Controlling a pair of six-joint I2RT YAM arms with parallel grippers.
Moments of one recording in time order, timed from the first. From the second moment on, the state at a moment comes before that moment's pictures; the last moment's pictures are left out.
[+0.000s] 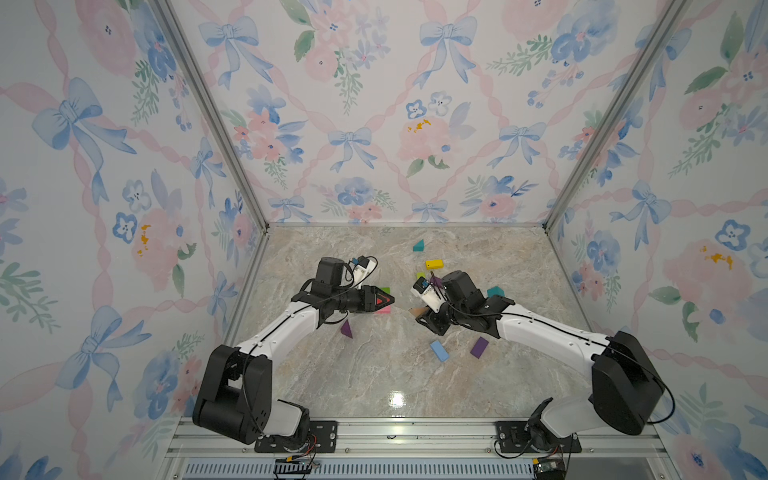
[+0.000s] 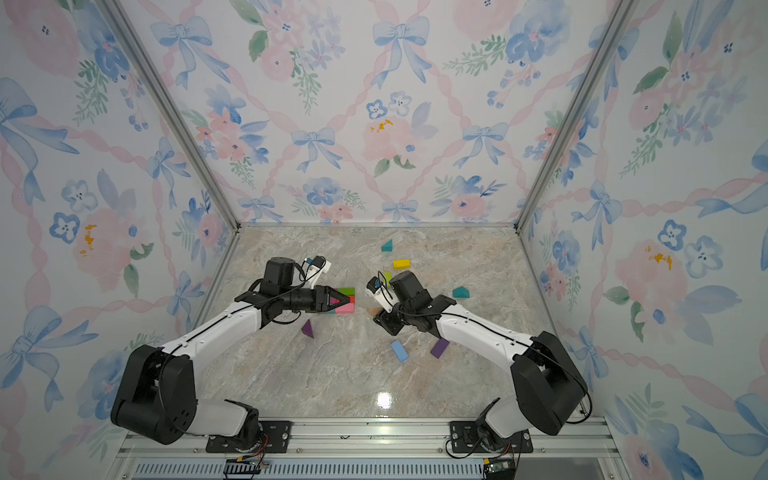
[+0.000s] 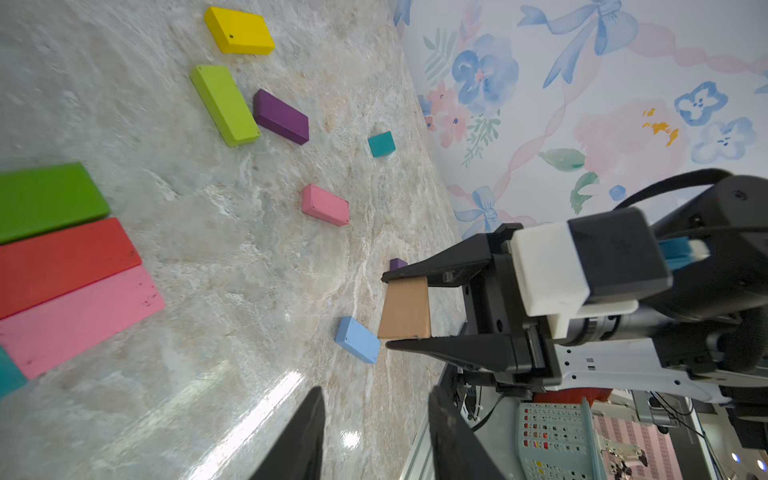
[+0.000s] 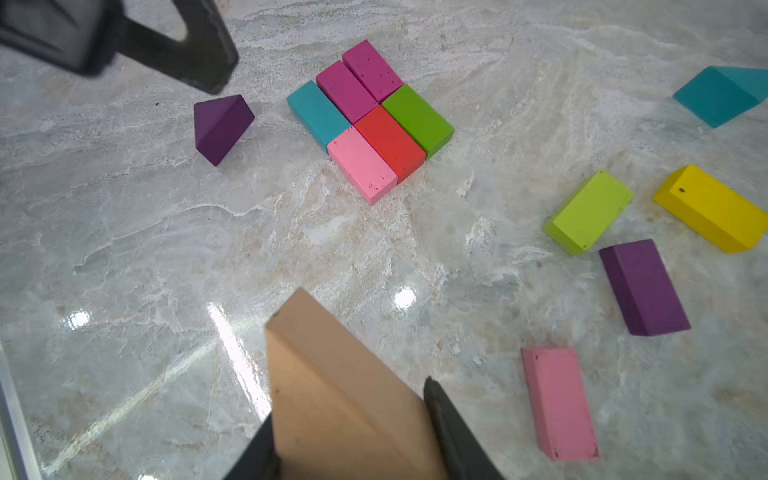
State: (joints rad) left arm -0.28 1.38 0.86 -0.17 0.83 -0.45; right arm 0.70 1.52 1.02 -0.37 -0.18 -0.14
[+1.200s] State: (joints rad) left arm -0.22 1.26 0.84 -0.17 0.51 -0.41; right arm 0.58 2.48 2.15 -0.79 -0.12 -0.05
